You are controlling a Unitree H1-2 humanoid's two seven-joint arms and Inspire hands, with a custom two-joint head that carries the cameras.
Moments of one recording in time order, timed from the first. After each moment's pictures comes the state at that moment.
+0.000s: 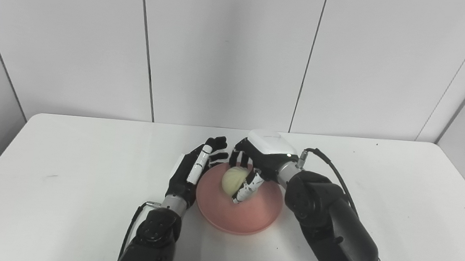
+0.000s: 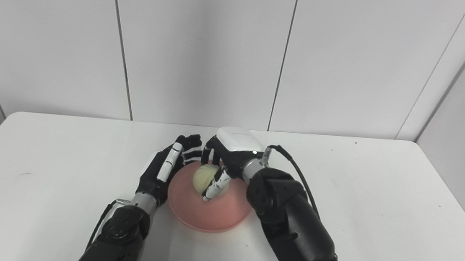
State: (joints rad) left arm -0.68 -0.12 -0.03 0.86 -0.05 -0.27 -0.07; right arm -0.68 -0.27 0.41 0.00 -0.92 0.38 0.57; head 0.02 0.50
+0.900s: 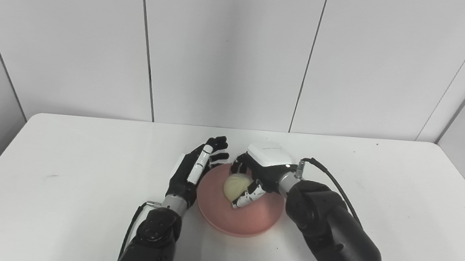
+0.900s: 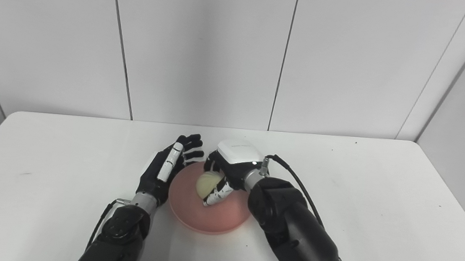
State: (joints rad) left arm -0.67 -0.12 -0.03 0.83 -0.05 -0.25 -0.07; right arm -0.68 -0.33 0.48 -0.04 -0.96 0.39 0.61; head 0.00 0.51
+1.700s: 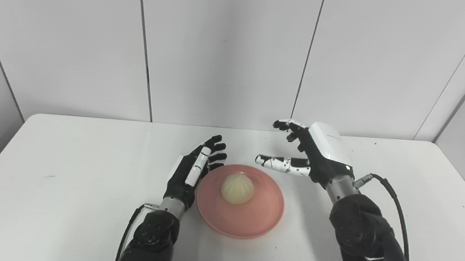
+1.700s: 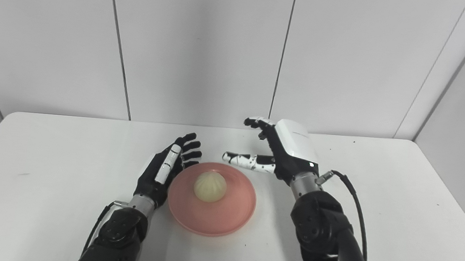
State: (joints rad) left arm -0.64 -0.11 -0.03 0.79 -0.05 -0.25 -0.06; right arm -0.48 -0.25 0.10 -0.08 -0.67 0.21 0.13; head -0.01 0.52
